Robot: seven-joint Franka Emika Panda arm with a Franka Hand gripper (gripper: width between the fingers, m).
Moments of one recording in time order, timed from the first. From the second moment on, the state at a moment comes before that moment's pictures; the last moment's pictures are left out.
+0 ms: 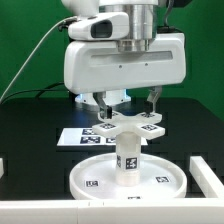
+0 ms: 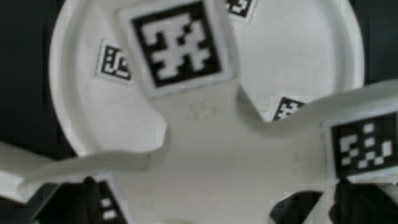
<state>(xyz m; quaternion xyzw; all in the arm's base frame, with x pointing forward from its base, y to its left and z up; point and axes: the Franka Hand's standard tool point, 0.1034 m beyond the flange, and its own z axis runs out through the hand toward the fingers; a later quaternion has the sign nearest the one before) 0.565 0.017 0.124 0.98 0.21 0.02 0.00</state>
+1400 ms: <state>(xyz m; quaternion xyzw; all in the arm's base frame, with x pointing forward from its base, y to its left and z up) 0.560 0.019 0.116 1.00 -0.08 0.01 -0.03</state>
